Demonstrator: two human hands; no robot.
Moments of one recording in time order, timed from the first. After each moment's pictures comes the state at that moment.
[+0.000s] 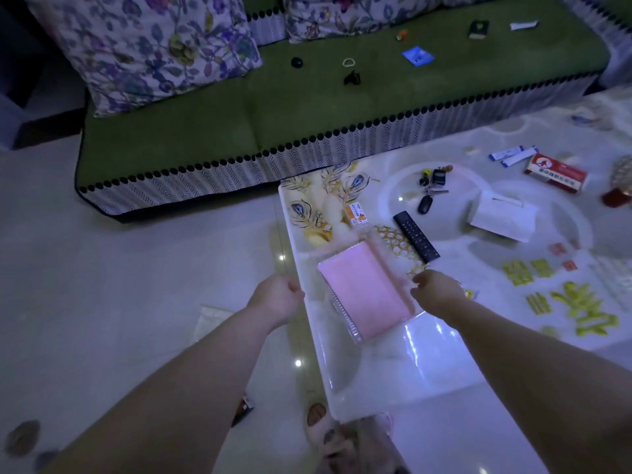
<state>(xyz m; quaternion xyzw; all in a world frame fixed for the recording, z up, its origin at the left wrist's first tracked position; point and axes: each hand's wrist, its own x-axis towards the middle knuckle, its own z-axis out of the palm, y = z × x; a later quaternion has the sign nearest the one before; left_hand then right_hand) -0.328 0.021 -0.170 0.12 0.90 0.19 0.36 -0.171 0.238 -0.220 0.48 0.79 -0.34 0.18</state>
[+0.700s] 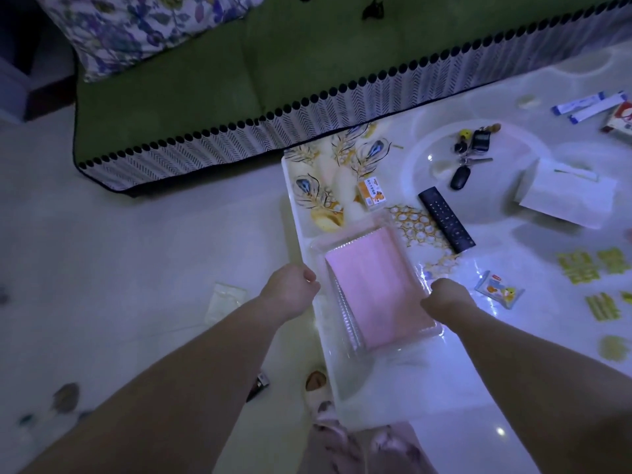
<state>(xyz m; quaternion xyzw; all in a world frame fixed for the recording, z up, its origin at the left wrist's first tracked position) -0.360 0.074 -0.235 0.11 0.90 0.13 0.39 -0.202 0.263 -0.318 0.49 0.75 -0.32 0.30</state>
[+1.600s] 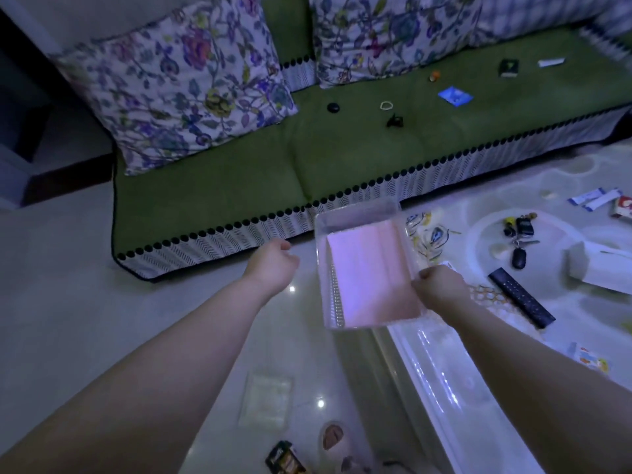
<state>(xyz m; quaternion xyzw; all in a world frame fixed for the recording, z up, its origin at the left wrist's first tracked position) -0.664 -0.034 -0.124 0.16 0.91 0.26 0.28 -0.462 0.150 -0.184 0.53 0.79 -0.31 0.09</state>
